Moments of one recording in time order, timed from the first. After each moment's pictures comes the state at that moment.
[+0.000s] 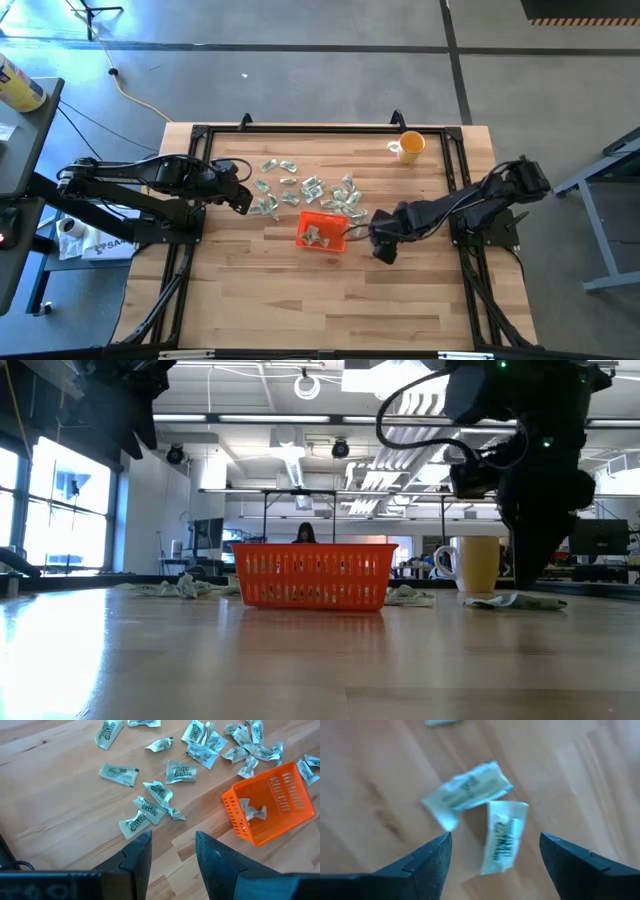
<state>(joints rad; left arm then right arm) -0.04 0.94 0.98 -1.13 -0.32 -1.07 0.23 1.56 0.84 -0.73 0.17 0.76</state>
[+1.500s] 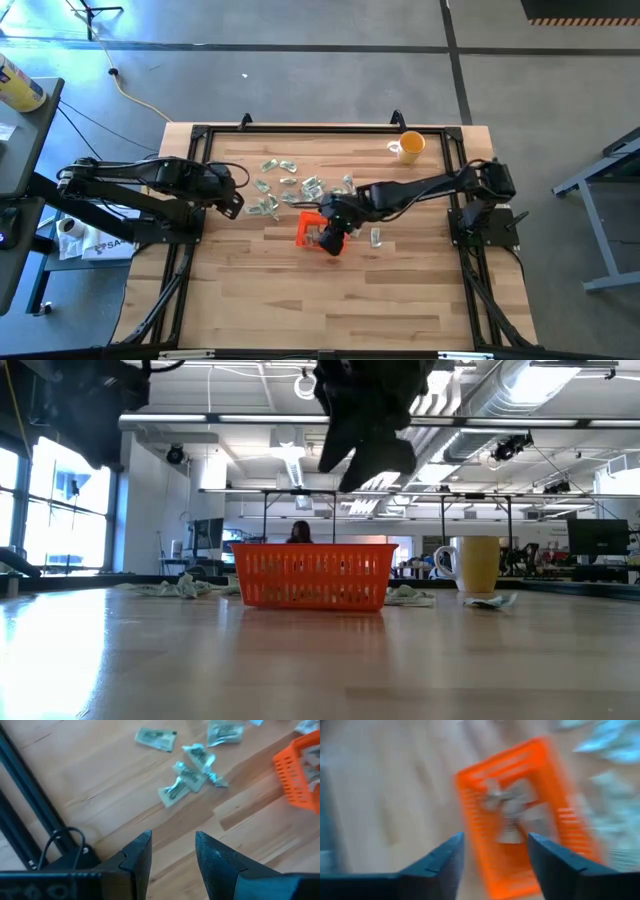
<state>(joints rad) -0.04 0.94 0.96 -1.33 -0.26 -1.05 0.10 1.78 1.41 -0.61 0.02 0.62</state>
